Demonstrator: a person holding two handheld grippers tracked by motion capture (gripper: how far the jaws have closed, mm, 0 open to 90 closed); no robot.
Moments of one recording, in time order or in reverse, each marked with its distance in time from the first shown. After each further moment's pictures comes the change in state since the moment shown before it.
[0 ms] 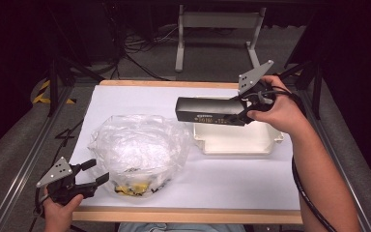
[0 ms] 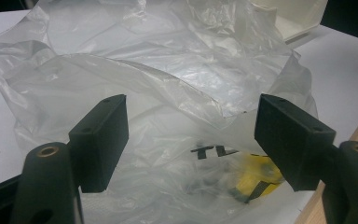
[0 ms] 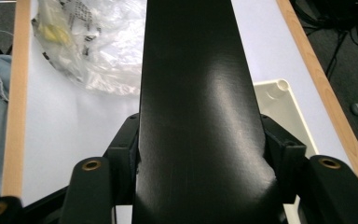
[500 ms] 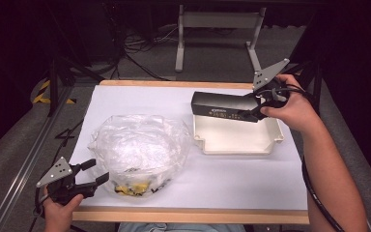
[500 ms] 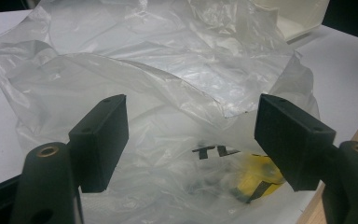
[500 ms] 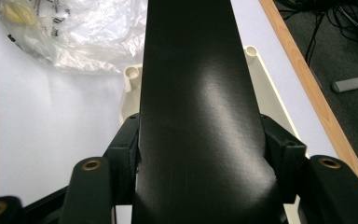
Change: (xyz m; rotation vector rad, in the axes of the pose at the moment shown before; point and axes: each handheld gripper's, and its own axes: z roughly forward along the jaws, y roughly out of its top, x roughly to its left) left arm 0.000 0.000 0.000 -0.002 0.008 -0.003; right arm -0.018 -0.031 -0.015 0.021 -0.057 0.051
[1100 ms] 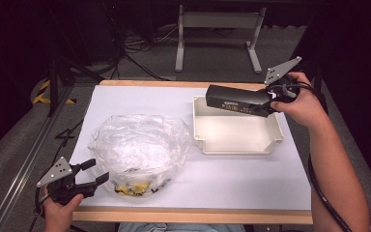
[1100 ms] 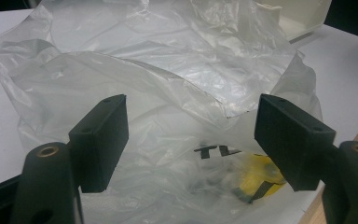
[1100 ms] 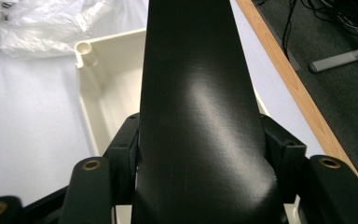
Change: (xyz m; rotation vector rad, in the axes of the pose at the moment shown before) left arm 0.000 0.000 0.000 0.003 0.002 -0.003; right arm -0.029 -0.032 -0.005 0.014 -0.074 0.070
